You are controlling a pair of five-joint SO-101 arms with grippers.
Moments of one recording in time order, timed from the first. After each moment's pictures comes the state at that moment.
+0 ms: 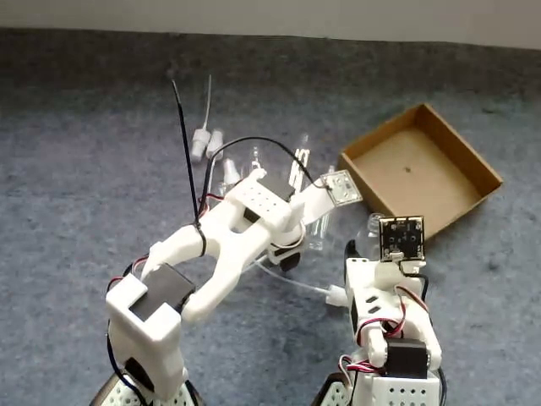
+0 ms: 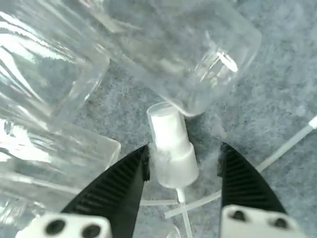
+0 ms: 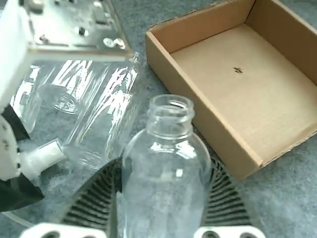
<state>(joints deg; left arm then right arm) 30.6 15.7 12.4 64.7 -22.8 -2.5 -104.1 89.4 57.4 7.3</state>
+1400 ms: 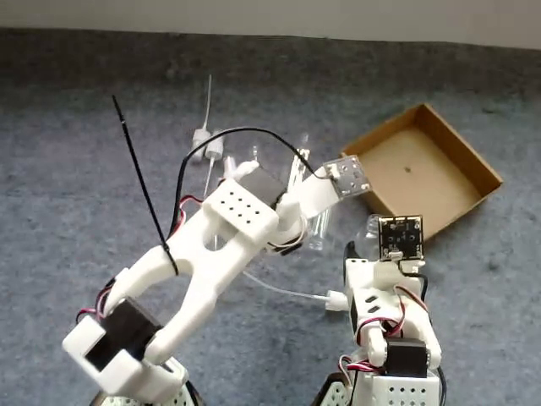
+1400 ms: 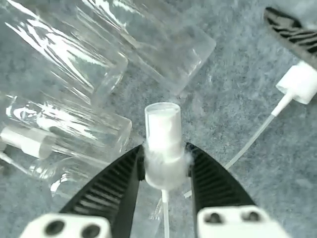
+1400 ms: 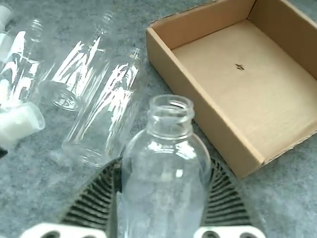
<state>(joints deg) 32.4 -1.4 12.8 72.8 -22.4 -2.6 -103.7 89.4 57.4 7.3</state>
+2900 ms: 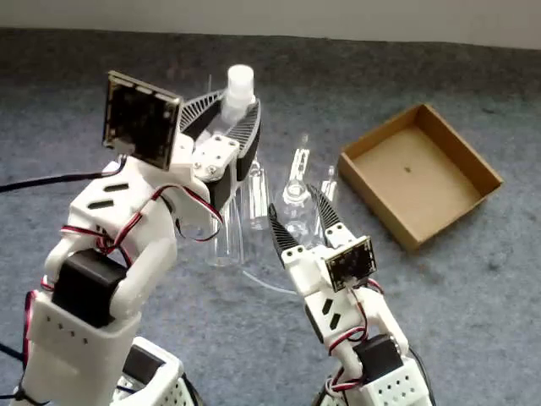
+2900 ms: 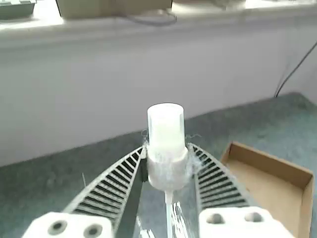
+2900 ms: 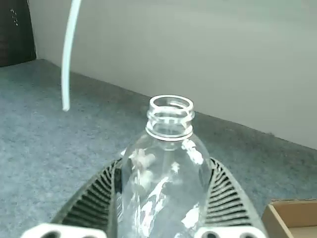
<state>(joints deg) 21.0 -51.0 17.6 49.4 6.9 -30.0 -103.6 95.8 18.1 7.2</state>
